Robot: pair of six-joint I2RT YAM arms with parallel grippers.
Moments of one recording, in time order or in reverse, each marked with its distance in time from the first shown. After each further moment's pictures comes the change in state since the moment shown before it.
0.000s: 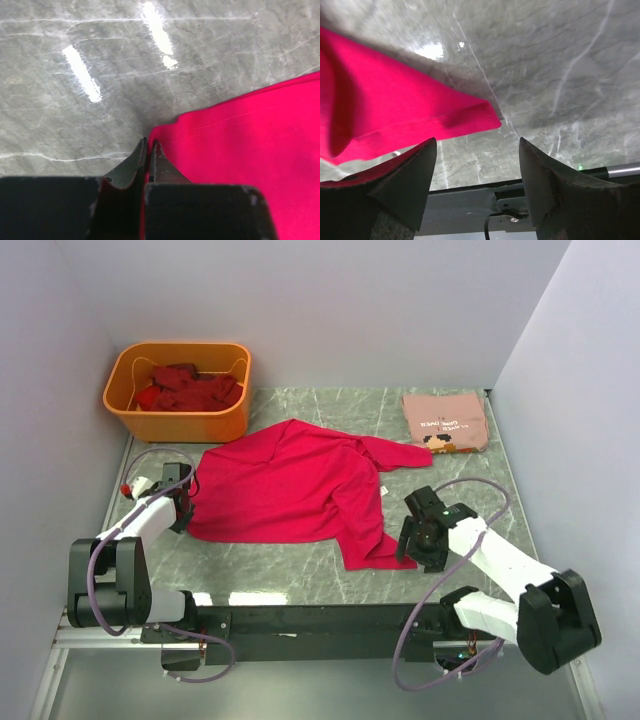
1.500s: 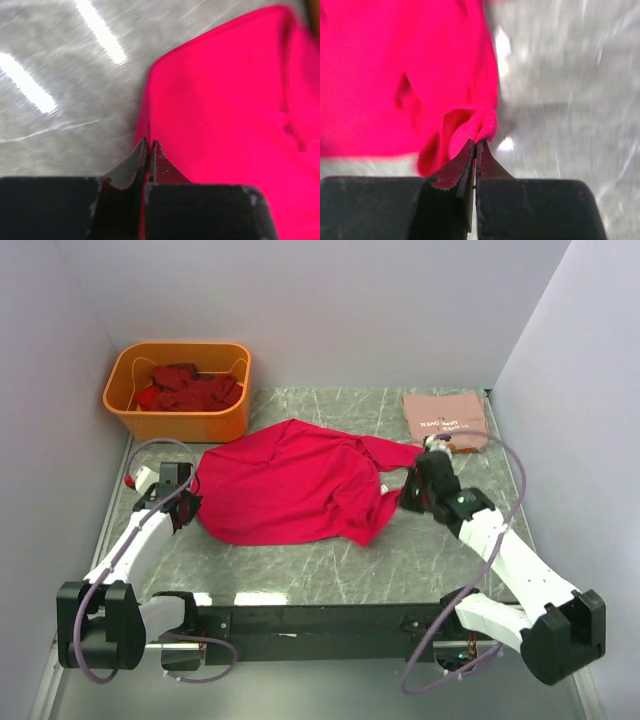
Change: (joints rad) left arm -0.066 -0.215 -0.016 0.017 0.127 0.030; right arm 0.013 -0.059 0.198 0.284 0.040 -0.164
